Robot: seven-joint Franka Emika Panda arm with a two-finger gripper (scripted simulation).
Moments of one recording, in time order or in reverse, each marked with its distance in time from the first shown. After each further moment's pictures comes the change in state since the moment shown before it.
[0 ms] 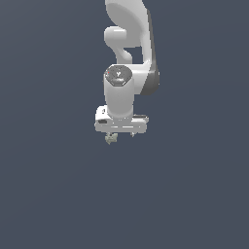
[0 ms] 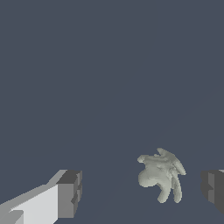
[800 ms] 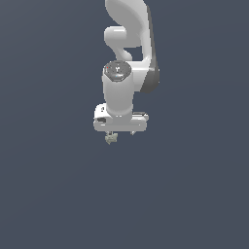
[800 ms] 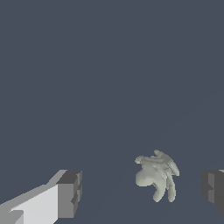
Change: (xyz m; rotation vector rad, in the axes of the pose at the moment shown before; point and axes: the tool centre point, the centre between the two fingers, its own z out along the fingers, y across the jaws) arm 0.003 0.002 -0.011 0.002 0.019 -0.023
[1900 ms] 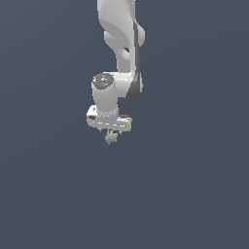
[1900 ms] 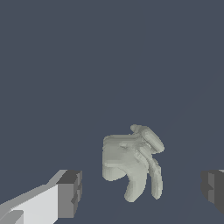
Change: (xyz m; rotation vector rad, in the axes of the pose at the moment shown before) arm -0.058 0.055 0.070 -0.003 0.019 0.156
